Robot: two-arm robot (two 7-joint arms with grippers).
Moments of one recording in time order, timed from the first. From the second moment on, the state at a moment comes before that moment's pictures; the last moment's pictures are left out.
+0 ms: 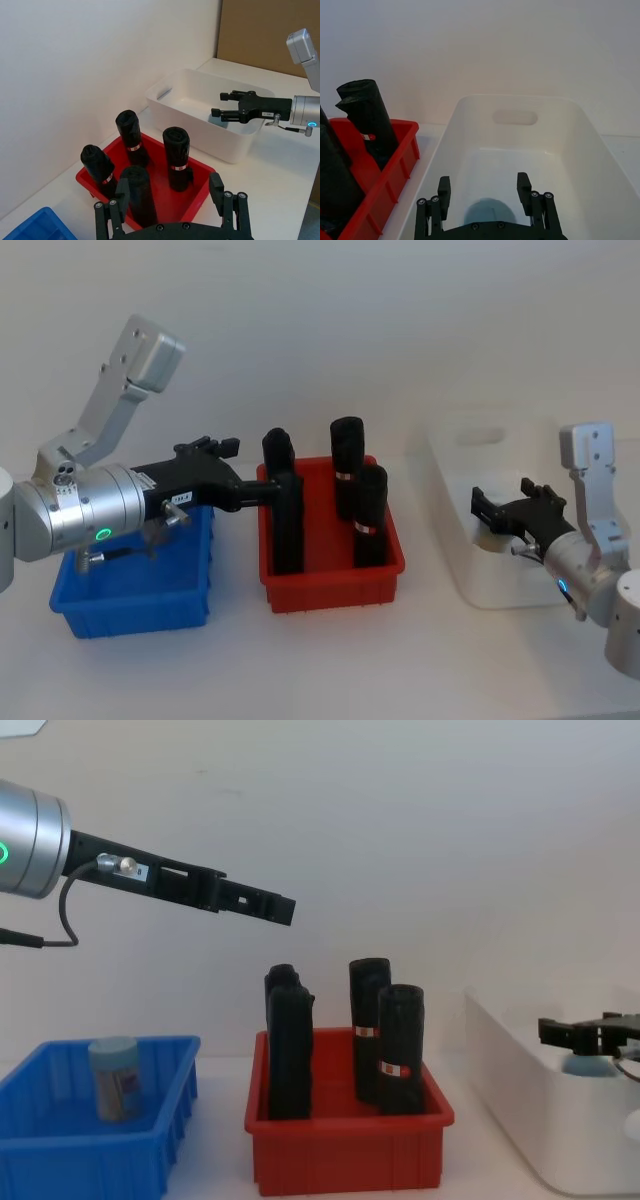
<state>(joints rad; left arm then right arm) -0.52 0.45 0.27 -1.59 -0.33 0.59 -0.62 0.45 0.18 -0.21 -1.11 0.22 0.10 0.10</state>
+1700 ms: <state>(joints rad) -0.48 0.44 0.30 -1.59 -0.31 0.51 -0.53 0.33 0.22 -0.20 -1.32 0.19 -0.03 0.03</state>
